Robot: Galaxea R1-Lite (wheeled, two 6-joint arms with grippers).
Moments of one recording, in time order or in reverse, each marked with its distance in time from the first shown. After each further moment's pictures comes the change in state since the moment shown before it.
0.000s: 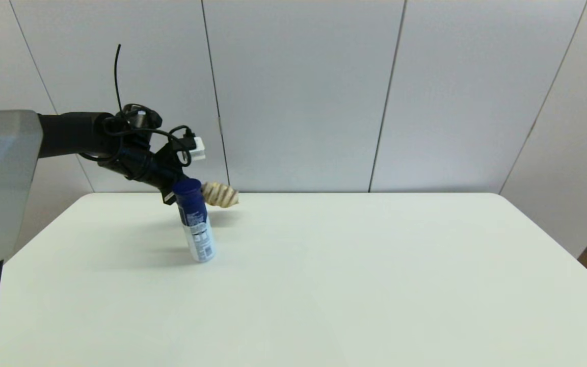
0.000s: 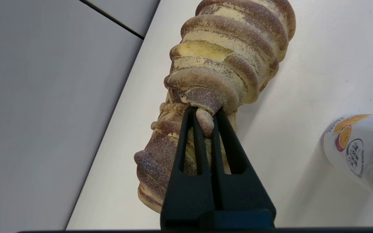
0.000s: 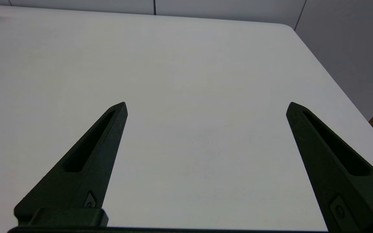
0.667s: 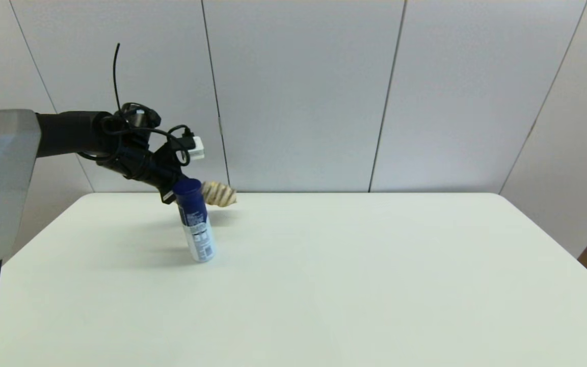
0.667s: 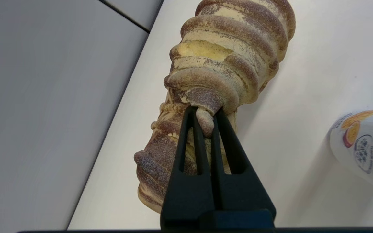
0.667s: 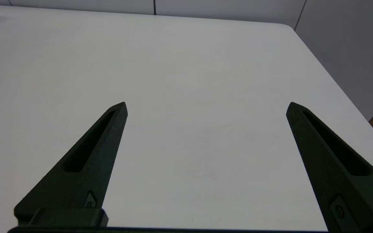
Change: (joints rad) left arm 0.003 -0.003 -0.002 0.000 0.018 -0.002; right arm 0.000 0.000 0.000 0.000 0.000 0.000
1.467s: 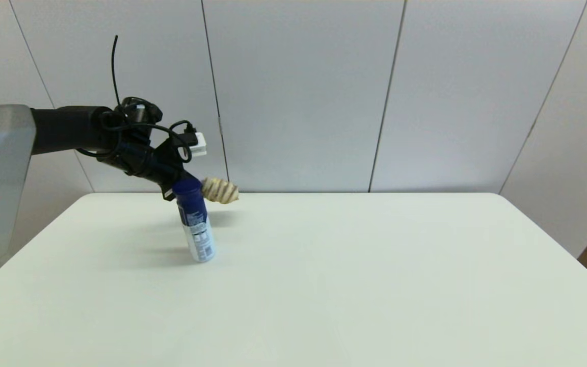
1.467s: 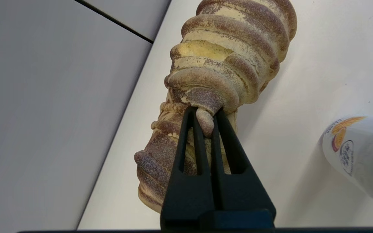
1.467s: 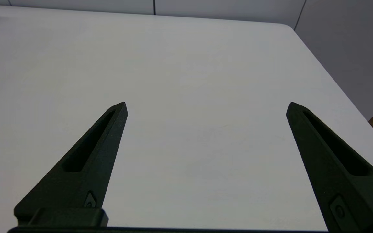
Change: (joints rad) left arm -0.016 -0.020 0.000 -0.002 0.019 0.000; right arm 0.000 0.000 0.000 0.000 0.000 0.000
